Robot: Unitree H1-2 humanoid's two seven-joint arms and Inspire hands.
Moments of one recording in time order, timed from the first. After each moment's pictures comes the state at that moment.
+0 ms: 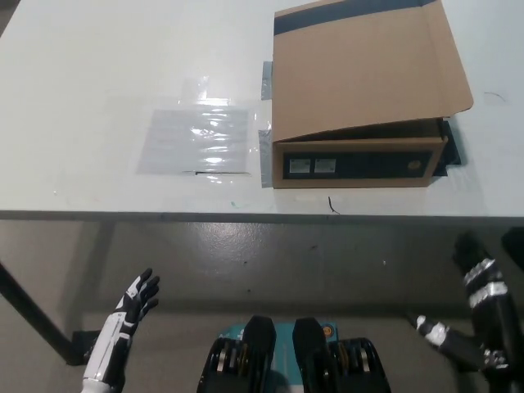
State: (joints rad) left_arm 0.05 0.15 0.00 0.13 0.02 -0.30 -0.08; right_arm 0.06 -0.07 -0.03 -0.10 0.09 -0.35 0.05
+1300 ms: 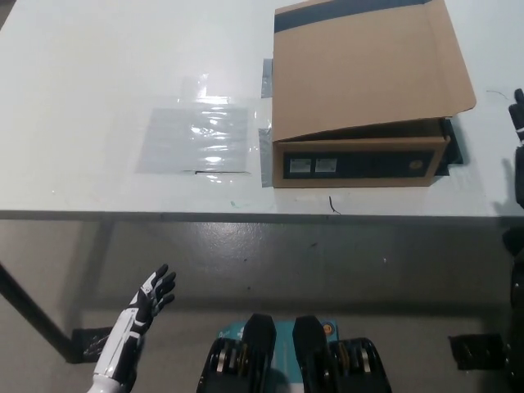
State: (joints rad) left_arm 0.03 0.15 -0.03 0.13 -0.02 -0.33 -0.13; right_arm -0.46 -0.05 -0.34 0.10 0.72 -0.03 0.02
